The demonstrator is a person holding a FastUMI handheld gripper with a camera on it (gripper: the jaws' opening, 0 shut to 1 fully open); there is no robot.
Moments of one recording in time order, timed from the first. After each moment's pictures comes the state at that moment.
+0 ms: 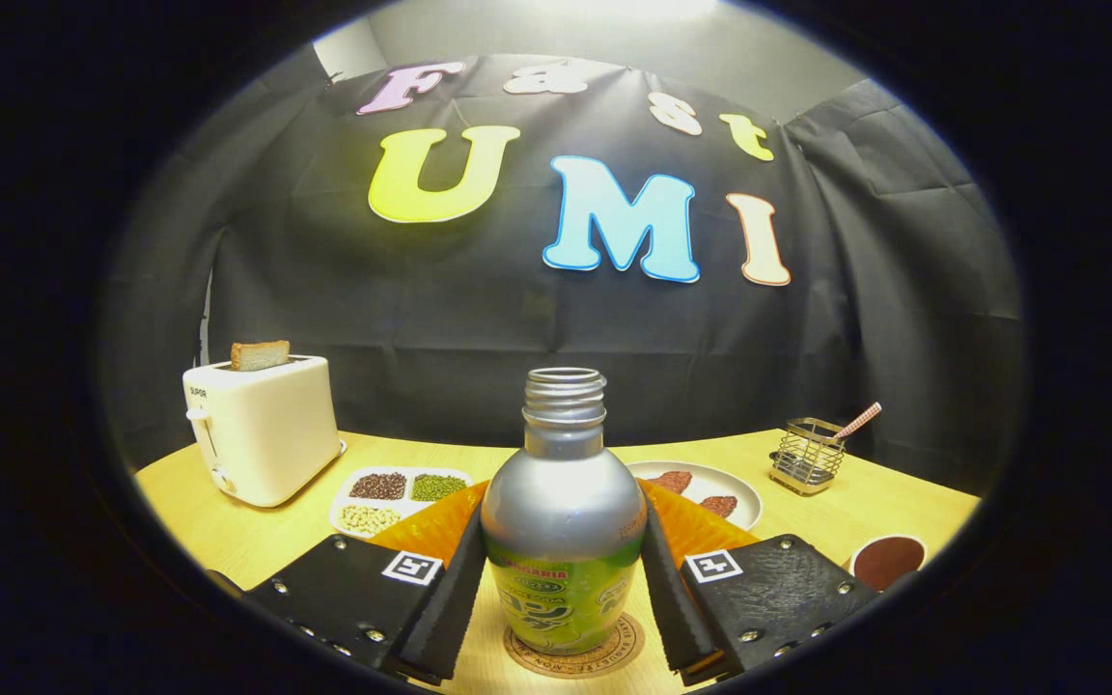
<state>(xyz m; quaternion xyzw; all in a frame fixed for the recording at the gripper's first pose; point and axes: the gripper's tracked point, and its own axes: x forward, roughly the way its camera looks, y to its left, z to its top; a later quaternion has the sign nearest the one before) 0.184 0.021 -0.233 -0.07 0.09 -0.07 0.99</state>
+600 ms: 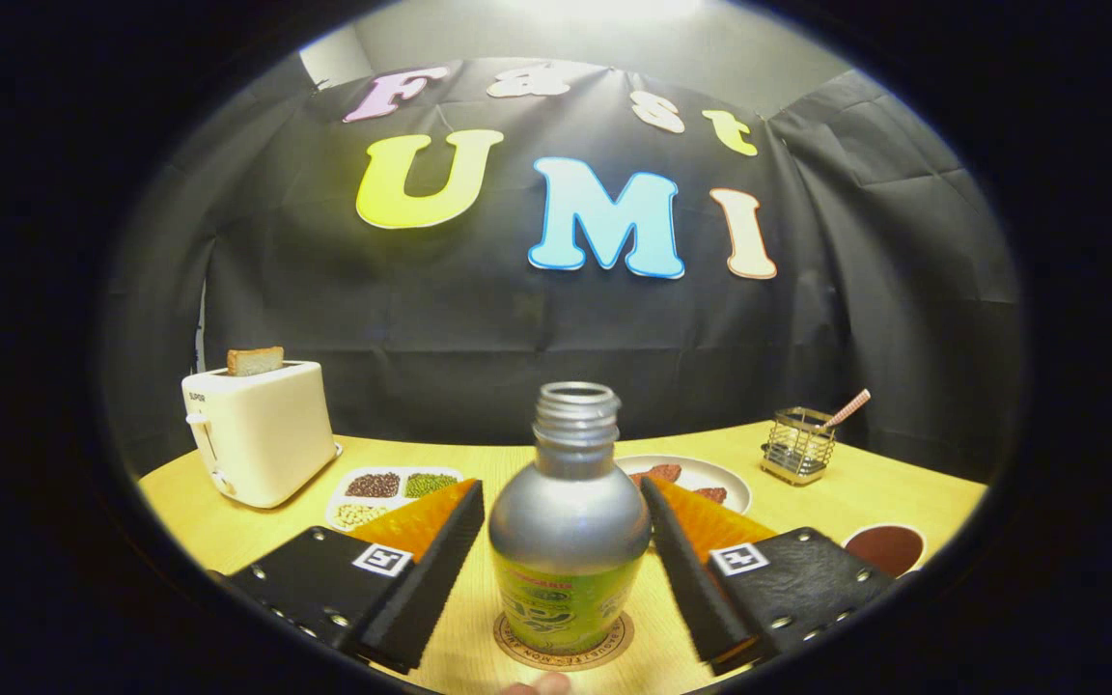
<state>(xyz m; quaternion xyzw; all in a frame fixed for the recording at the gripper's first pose) 0.173 0.017 -0.218 -0.06 0.08 -0.08 0.99</state>
